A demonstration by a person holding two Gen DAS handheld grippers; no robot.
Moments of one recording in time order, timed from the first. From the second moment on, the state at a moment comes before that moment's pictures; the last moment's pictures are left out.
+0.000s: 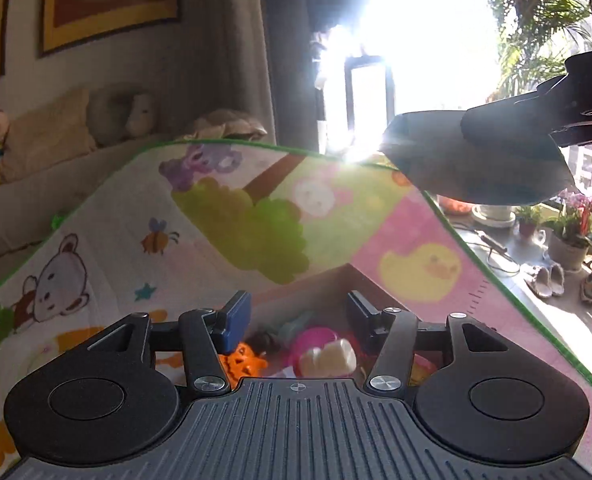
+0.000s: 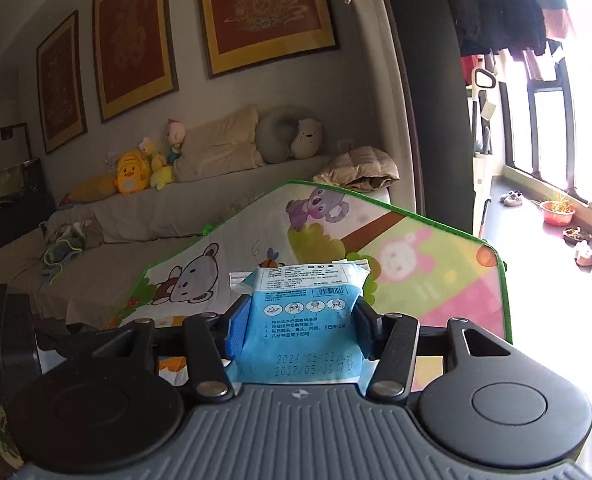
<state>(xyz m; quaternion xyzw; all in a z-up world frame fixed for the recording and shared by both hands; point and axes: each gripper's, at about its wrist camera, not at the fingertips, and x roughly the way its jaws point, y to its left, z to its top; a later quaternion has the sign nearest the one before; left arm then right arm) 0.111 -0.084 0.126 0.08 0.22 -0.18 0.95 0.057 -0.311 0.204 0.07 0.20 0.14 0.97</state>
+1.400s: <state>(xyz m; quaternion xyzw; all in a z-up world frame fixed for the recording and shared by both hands) 0.031 0.000 0.013 0.04 0.34 -0.06 0.94 0.010 -0.248 0.036 0.08 0.37 0.11 0.92</state>
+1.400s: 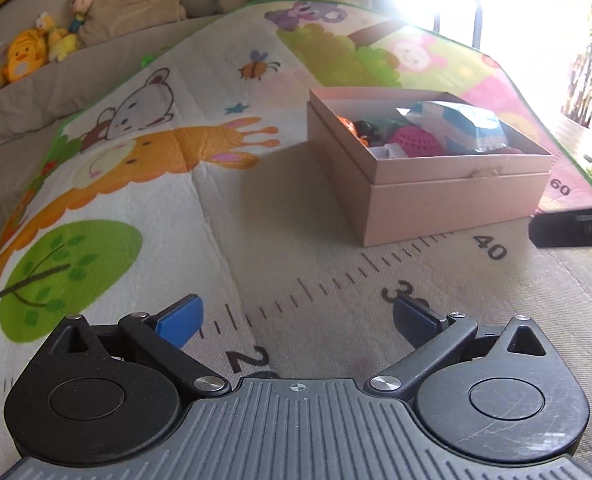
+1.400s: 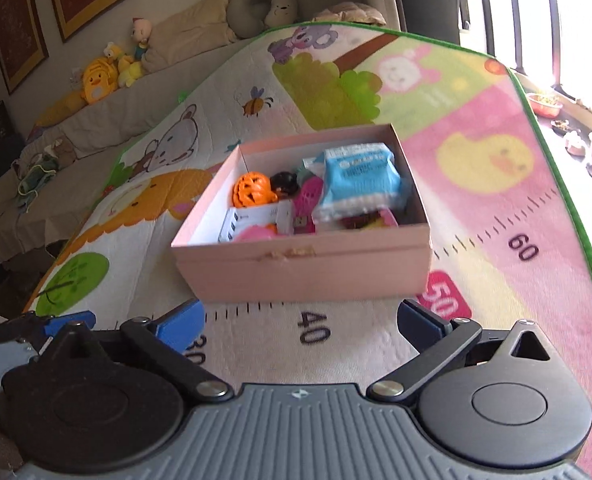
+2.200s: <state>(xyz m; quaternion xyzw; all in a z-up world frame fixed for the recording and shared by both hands) 0.062 -0.006 -0.003 0.02 0.34 -0.05 0.94 0.024 -0.233 -0.008 0.00 0.36 0.01 0.93</state>
